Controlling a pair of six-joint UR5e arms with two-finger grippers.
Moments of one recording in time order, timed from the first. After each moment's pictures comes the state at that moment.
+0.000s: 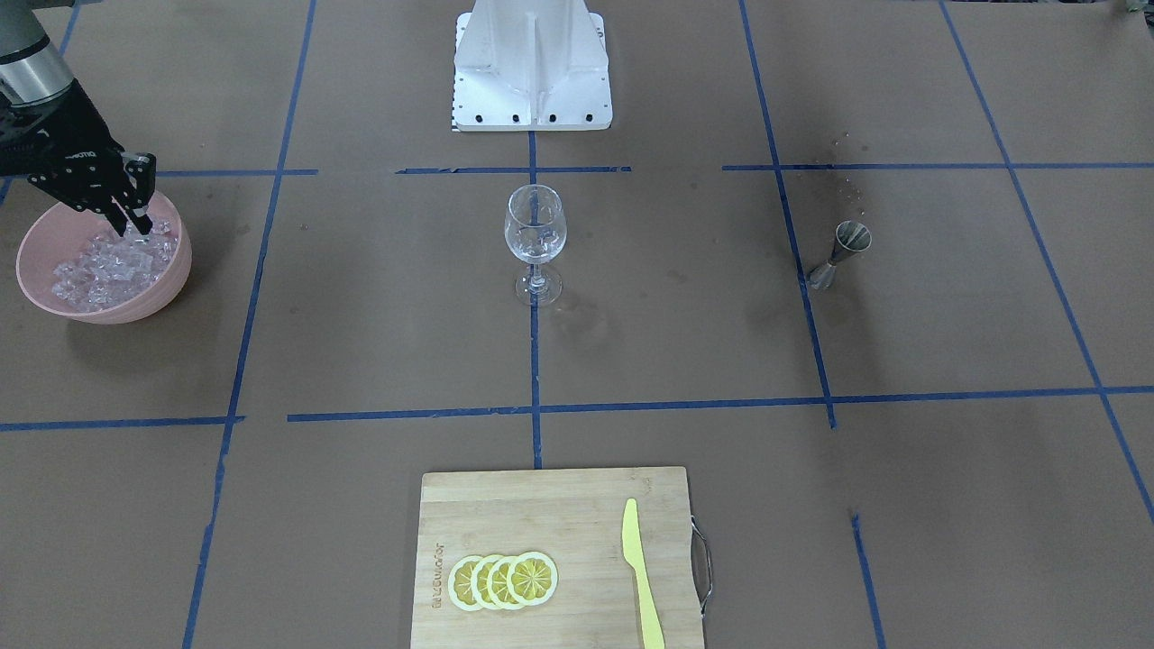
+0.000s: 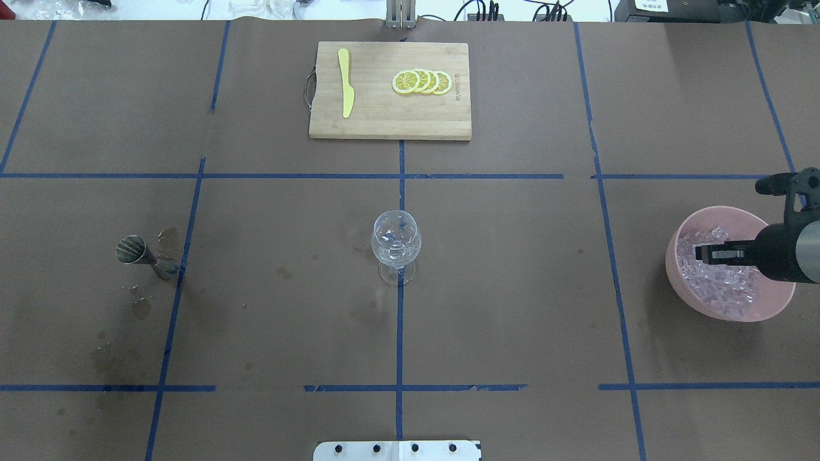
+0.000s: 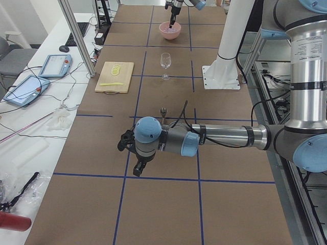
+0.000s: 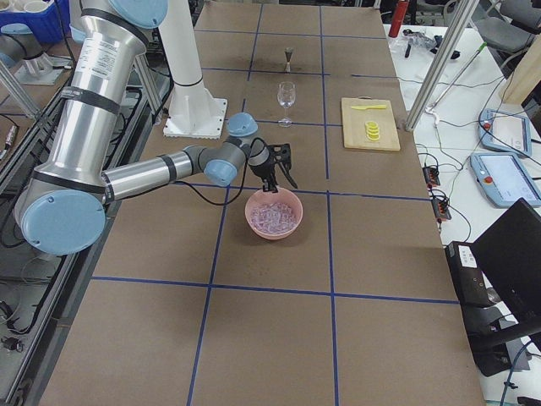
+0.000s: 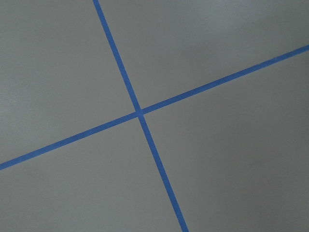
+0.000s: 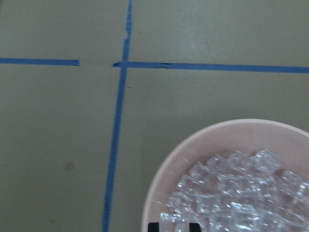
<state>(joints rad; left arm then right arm) -1.60 -1.46 -1.70 -1.74 -2.42 0.26 0.74 -1.85 2.13 -0.95 1.84 1.03</state>
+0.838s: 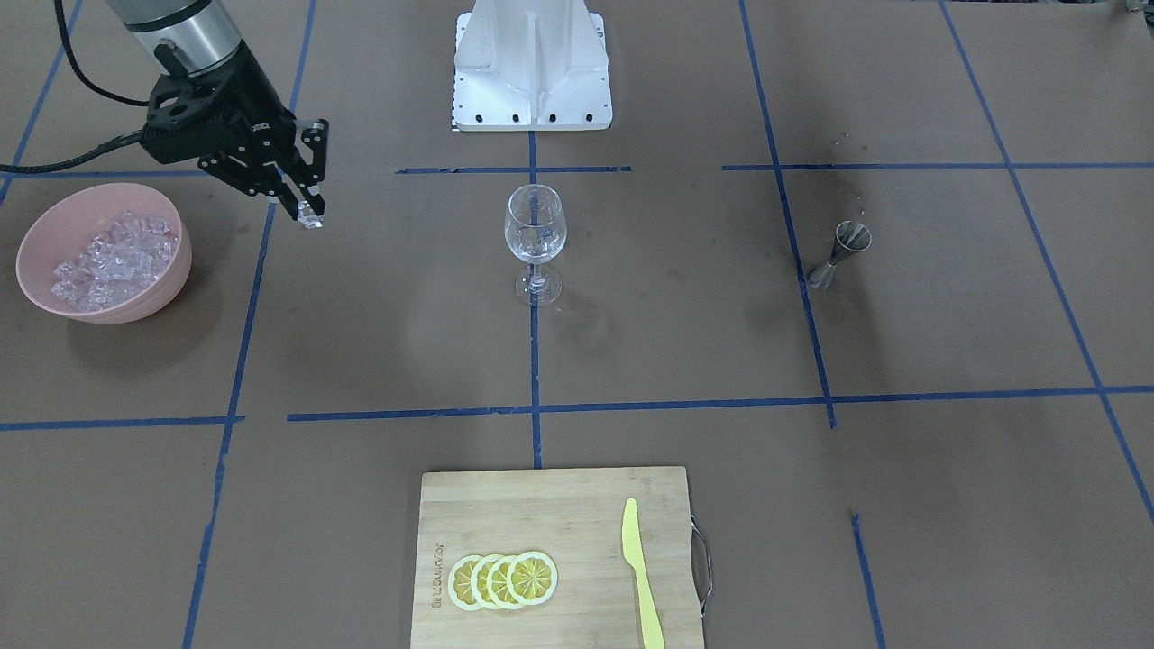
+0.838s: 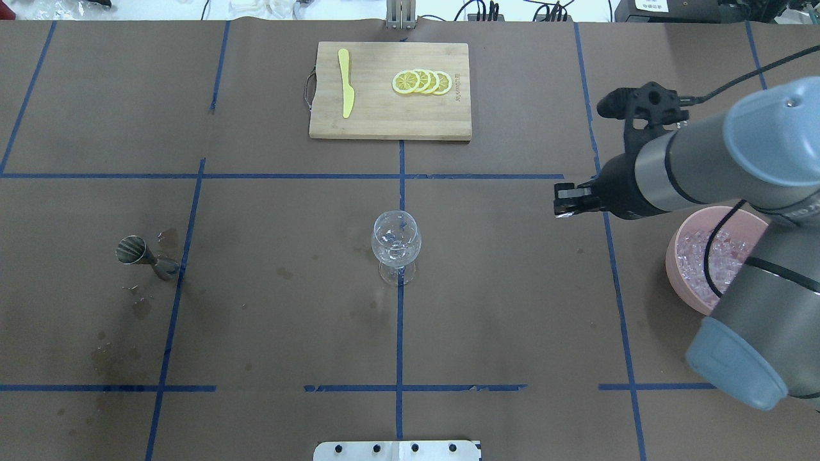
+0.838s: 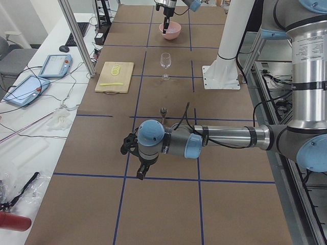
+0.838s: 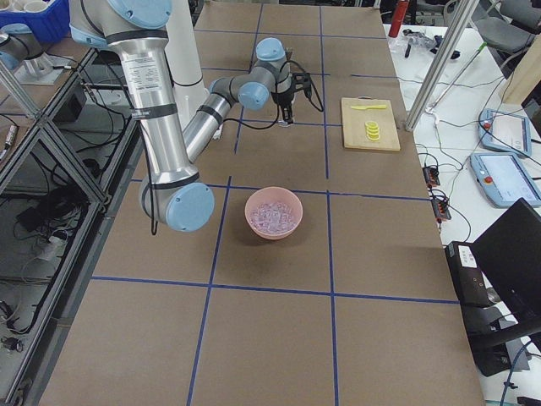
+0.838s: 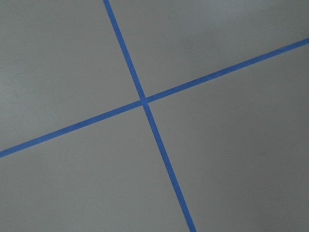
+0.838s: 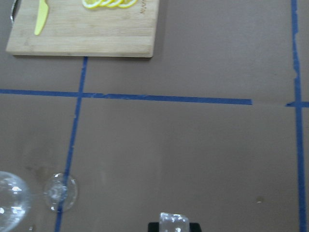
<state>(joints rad) -1.60 -1.44 -1.71 -1.73 -2.41 0.26 0.70 -1.23 2.19 -1.58 1.92 1.10</state>
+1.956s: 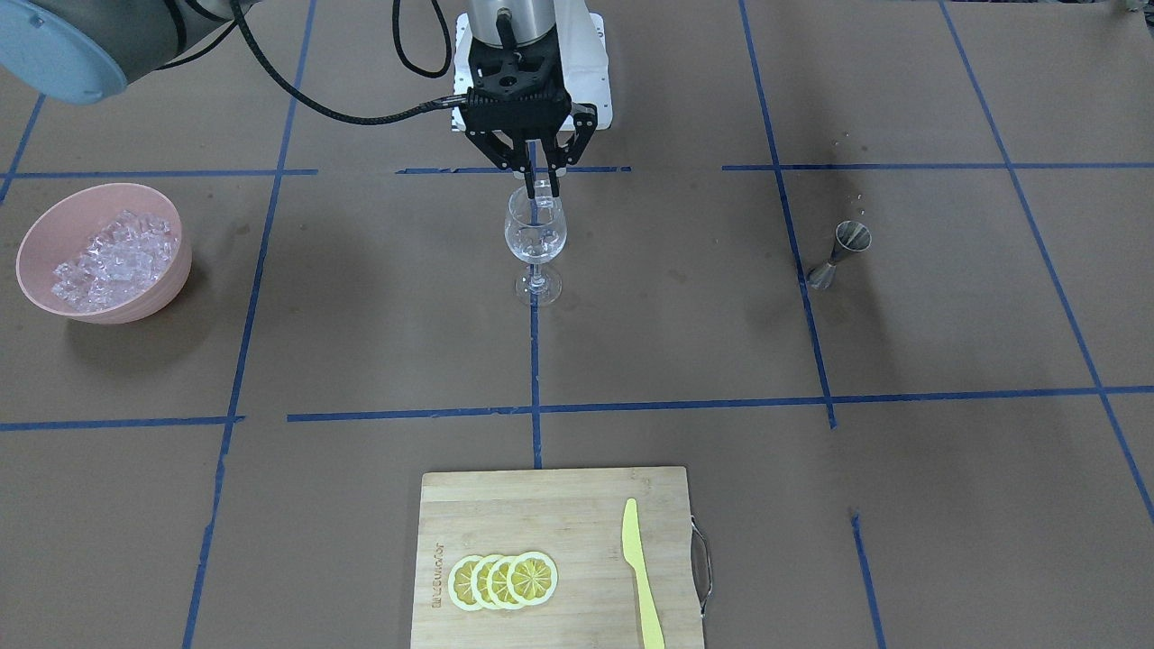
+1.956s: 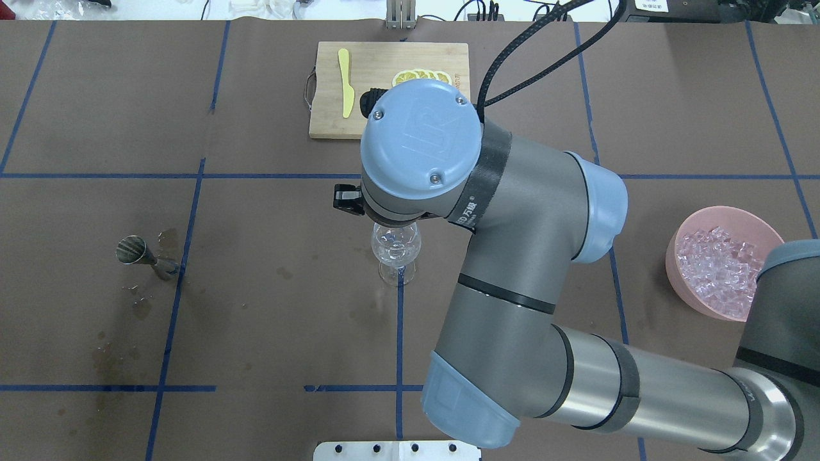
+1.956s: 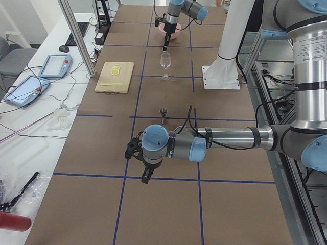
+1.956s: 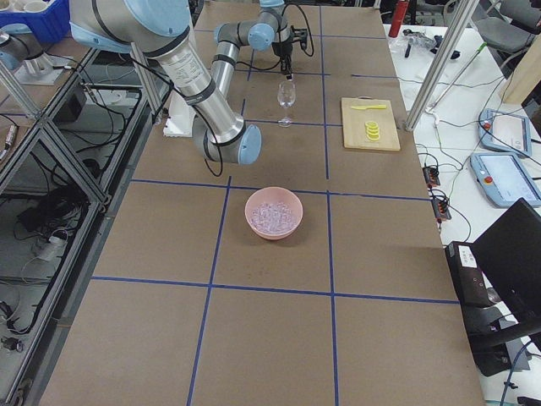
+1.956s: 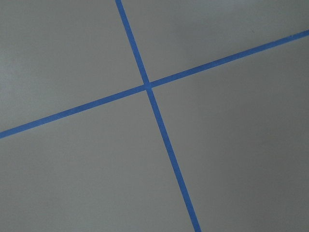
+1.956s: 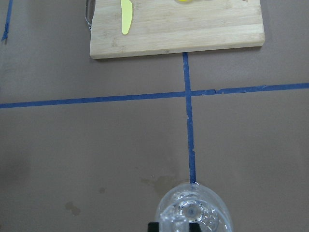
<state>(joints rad) -1.61 -1.40 -1.71 -1.74 -2.41 0.26 0.47 -0.68 1.86 -1.84 1.69 1.32</state>
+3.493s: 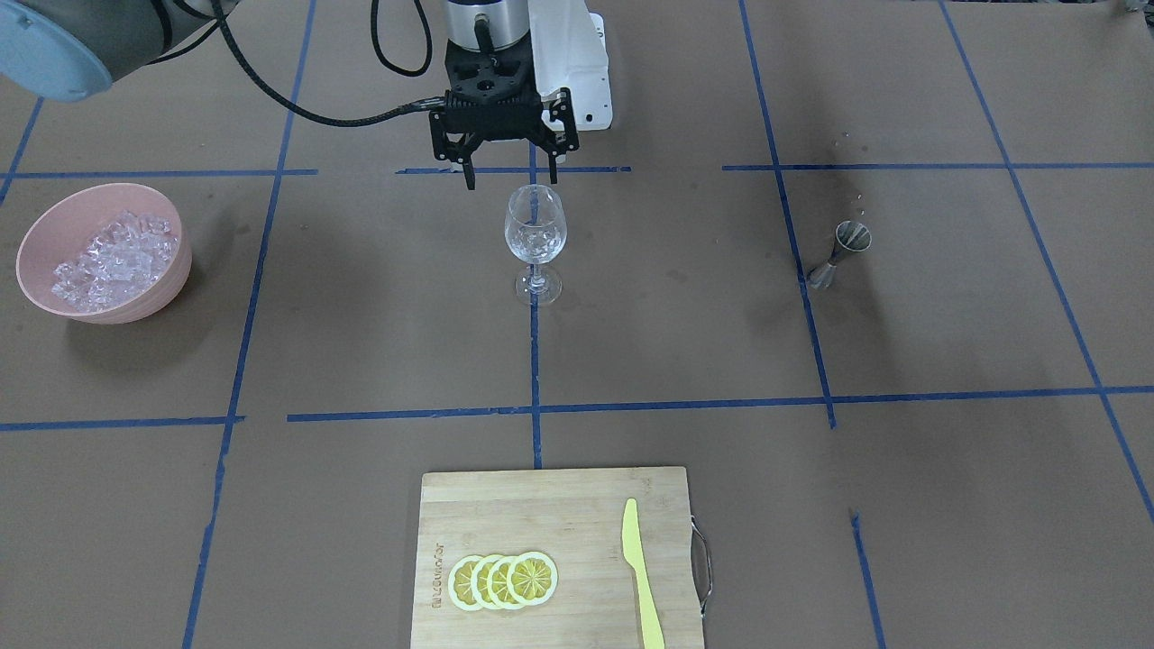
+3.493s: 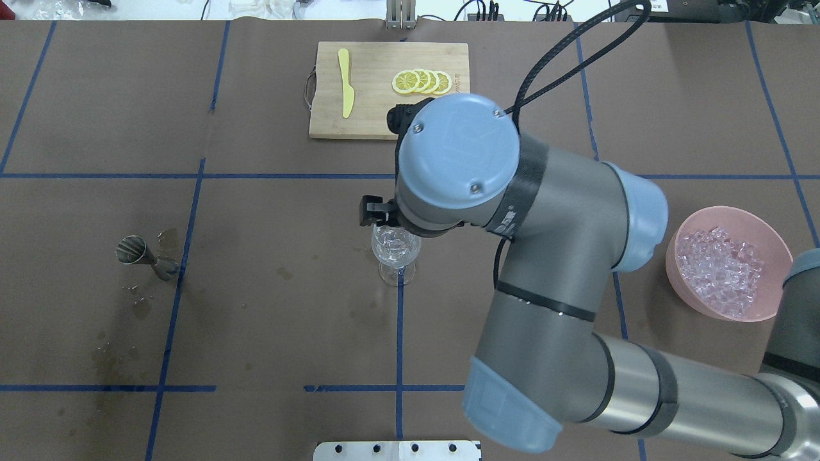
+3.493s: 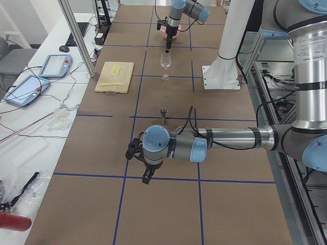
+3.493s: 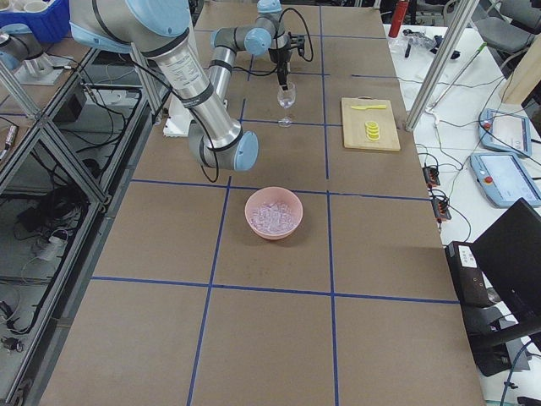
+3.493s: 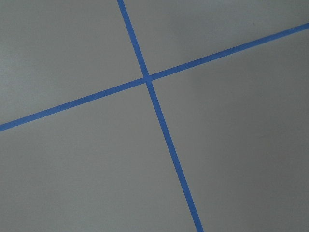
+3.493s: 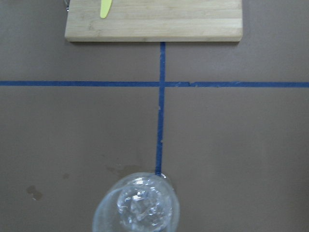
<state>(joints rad) -1.60 -1.40 -1.71 -1.74 -2.41 0.26 0.51 -0.78 1.95 -1.89 1.75 1.19</state>
